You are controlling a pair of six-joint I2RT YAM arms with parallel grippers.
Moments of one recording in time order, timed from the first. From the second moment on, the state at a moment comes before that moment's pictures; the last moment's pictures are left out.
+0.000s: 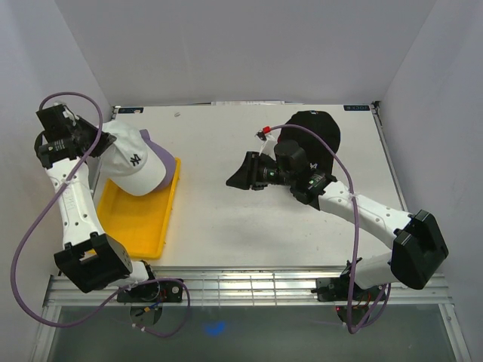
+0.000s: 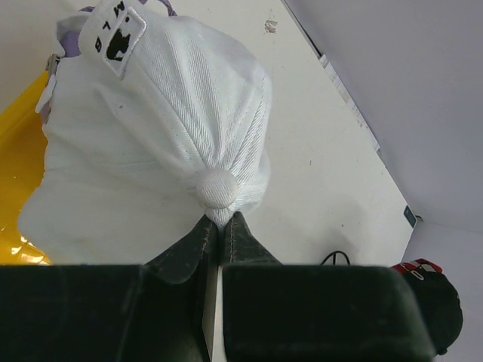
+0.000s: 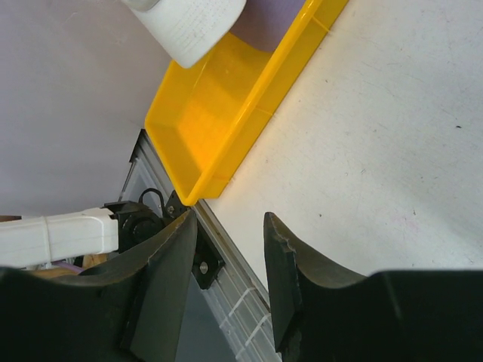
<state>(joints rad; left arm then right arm) 0.43 1.38 1.52 -0.78 0.31 -0.60 0.79 1.38 1.03 0.00 -0.38 0.73</state>
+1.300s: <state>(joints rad) 0.39 1.24 1.45 -0.64 0.60 -0.75 0.79 1.61 1.21 0.15 -0.65 0.72</state>
